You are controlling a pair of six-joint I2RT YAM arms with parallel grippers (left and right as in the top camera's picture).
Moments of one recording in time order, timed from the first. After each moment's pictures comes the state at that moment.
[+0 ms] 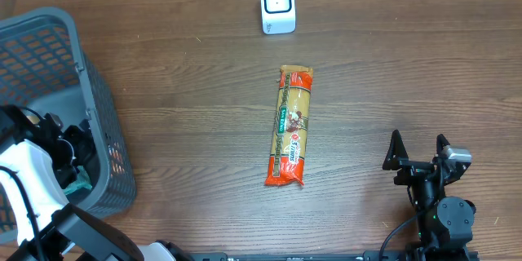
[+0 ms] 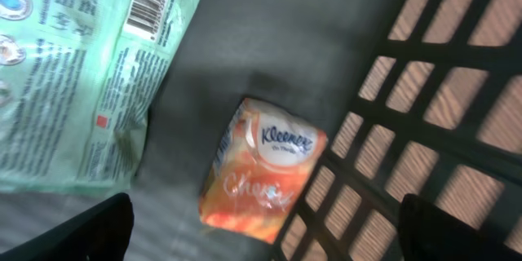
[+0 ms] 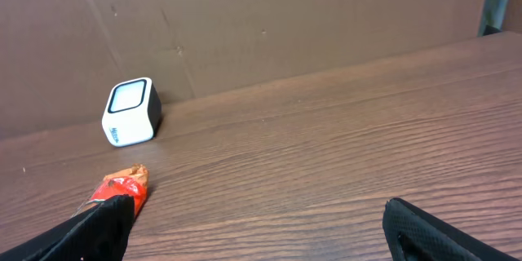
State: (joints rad) left arm 0.79 1.54 1.15 -0.97 0.21 -0.07; right arm 0.08 0.01 0.04 -0.13 0.09 0.23
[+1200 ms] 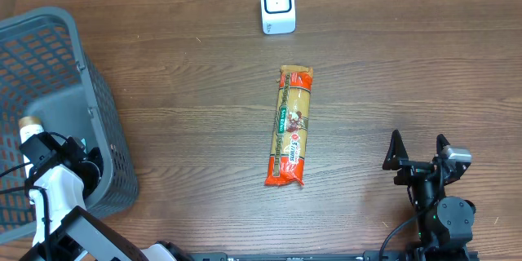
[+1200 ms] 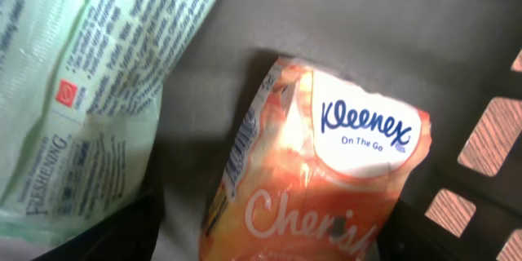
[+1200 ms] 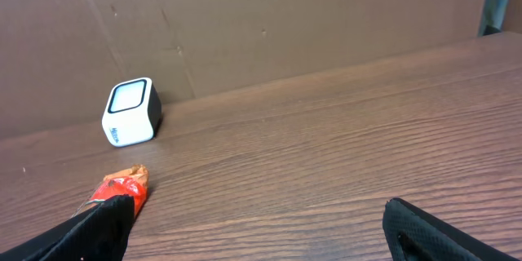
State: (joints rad) left arm 0.79 1.49 0.79 -0.62 0.17 -0.11; right arm 0.08 0.01 0.04 -0.13 0.09 0.23
